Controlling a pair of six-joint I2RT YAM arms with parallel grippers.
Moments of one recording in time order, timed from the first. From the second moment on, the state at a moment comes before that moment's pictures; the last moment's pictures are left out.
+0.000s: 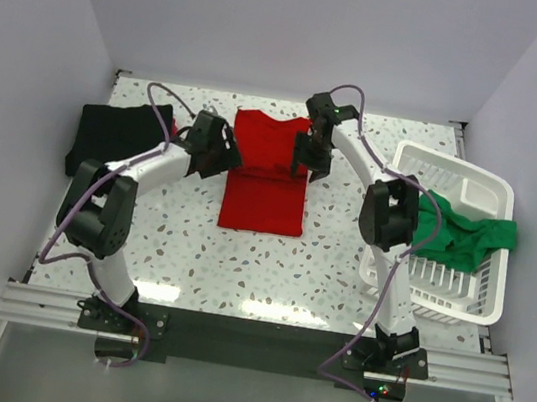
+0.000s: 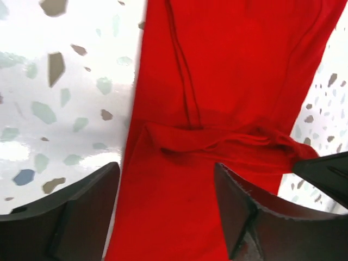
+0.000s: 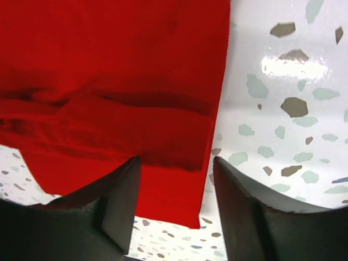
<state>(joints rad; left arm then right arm) -0.34 1.76 1.17 -0.25 -0.02 -0.75 0.43 2.37 2.19 -1.13 -0.08 0.46</state>
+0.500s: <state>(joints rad) -0.37 1.45 0.95 -0.17 -0.07 -0.74 0.44 2.15 2.00 -1.05 -0.19 0.46</state>
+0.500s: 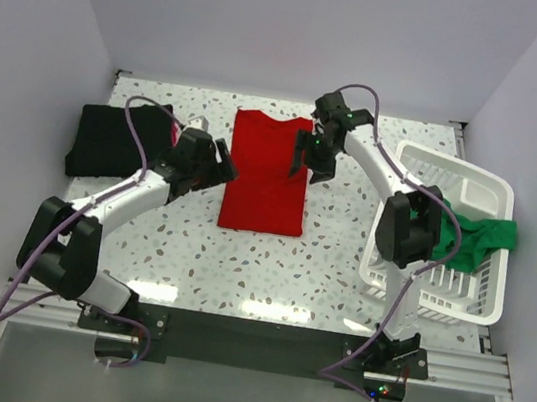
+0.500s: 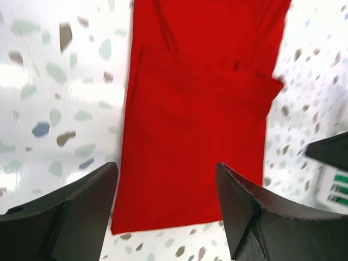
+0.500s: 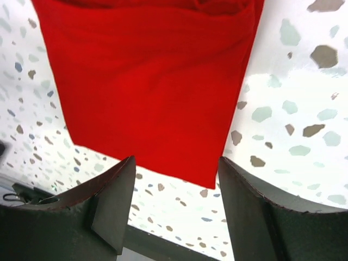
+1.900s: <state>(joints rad) -0.43 1.31 0.66 -0.20 -0.02 -0.74 0.49 1.99 1.35 -0.81 -0.23 0.49</state>
